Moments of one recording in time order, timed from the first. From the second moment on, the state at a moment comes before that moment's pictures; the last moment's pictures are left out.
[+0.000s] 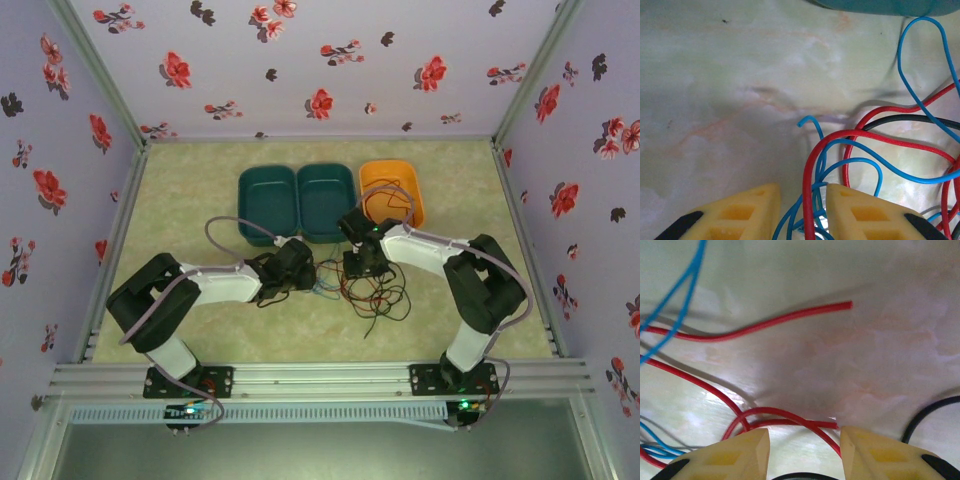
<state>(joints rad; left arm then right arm) -0.88 1.64 0.74 -0.03 -0.13 -0.81 0.70 1.72 1.04 -0.67 0.00 0.50</state>
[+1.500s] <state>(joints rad) -0.89 1.59 0.69 -0.04 -0.11 -0.84 0.70 1.75 1.02 -0.59 -0.01 0.34</state>
